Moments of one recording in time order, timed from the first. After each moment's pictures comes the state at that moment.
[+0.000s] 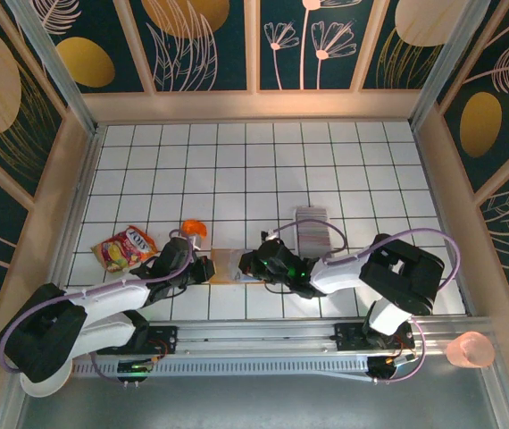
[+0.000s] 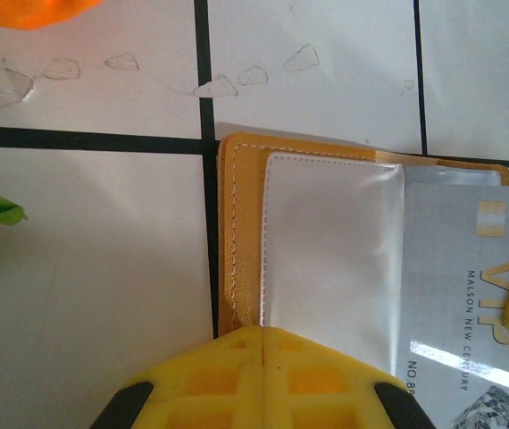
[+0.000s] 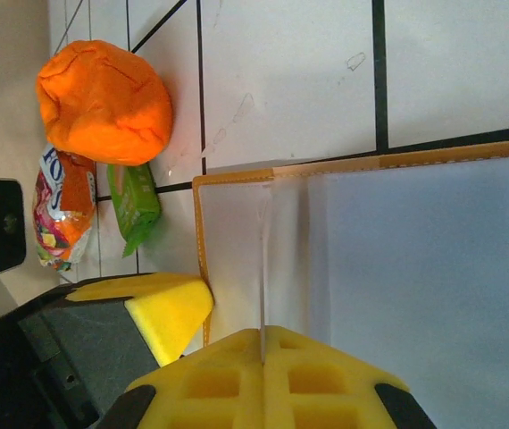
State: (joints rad) left arm -0.65 1.14 0.21 0.11 0.18 -0.82; right arm 1.10 1.61 0.51 0.52 0.02 1.27
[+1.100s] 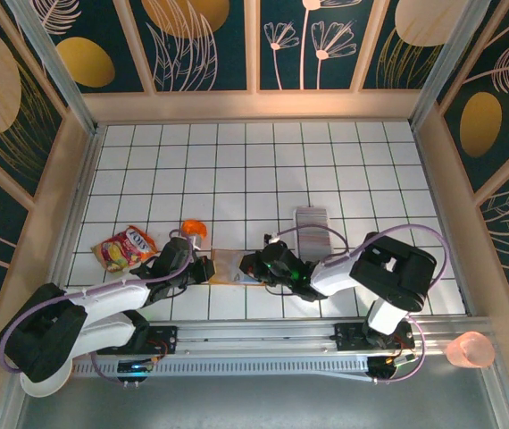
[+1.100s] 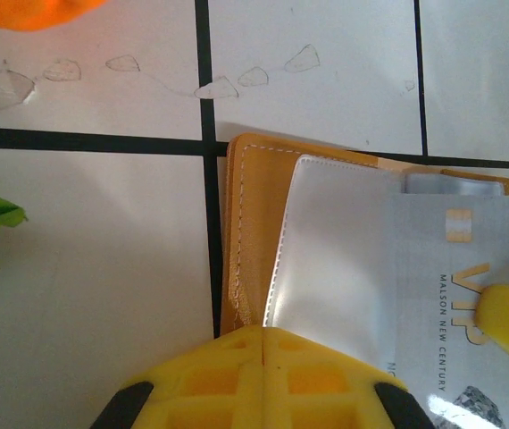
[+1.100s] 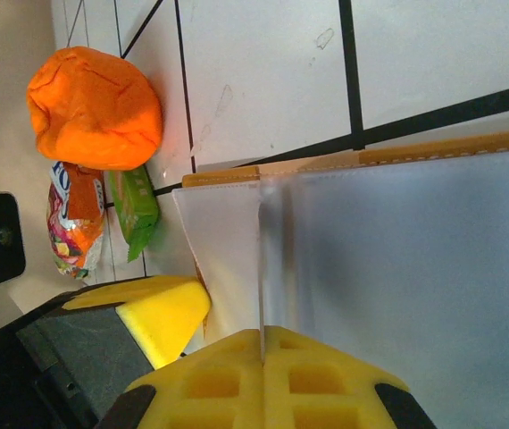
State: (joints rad) left arm -0.65 1.15 0.21 0.11 0.17 -0.82; right arm 1.09 1.67 0.47 0.64 0.00 1.35
